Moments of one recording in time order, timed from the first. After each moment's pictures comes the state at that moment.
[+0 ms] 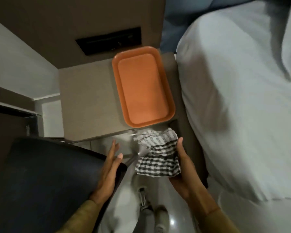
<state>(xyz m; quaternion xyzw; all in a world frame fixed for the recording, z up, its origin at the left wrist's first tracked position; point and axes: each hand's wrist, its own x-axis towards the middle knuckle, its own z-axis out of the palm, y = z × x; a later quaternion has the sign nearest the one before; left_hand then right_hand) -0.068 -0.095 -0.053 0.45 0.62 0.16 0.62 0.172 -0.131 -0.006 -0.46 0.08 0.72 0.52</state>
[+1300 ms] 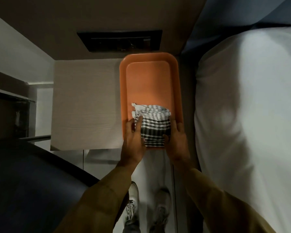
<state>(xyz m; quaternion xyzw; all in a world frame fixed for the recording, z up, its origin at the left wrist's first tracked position) 0.064 0.060 -0.113 0.62 0.66 0.08 0.42 0.223 0.052 -0.118 -0.78 -0.49 0.39 0.09</state>
